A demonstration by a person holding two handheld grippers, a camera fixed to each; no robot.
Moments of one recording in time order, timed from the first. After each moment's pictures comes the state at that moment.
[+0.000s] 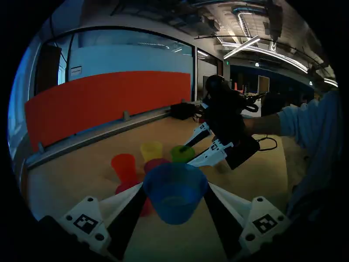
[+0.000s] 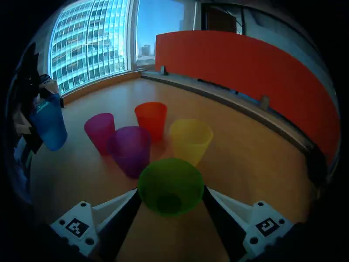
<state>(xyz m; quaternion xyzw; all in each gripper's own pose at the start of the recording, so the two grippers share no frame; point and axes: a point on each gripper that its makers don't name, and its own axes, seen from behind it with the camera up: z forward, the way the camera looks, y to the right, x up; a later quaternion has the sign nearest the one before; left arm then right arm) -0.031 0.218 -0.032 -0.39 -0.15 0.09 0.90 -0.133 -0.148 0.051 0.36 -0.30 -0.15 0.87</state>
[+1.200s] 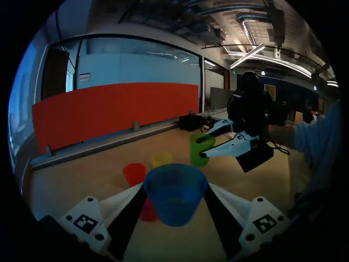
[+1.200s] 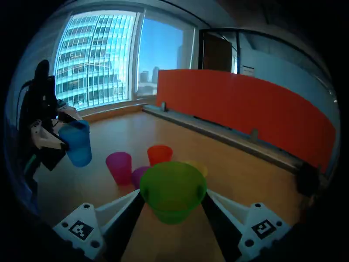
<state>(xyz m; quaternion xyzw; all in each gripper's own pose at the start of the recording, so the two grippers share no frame) -0.004 0.200 -0.026 -0.36 -0.12 0.07 0.92 -0.036 -0.162 0.029 0.36 -0.17 -0.11 0.91</state>
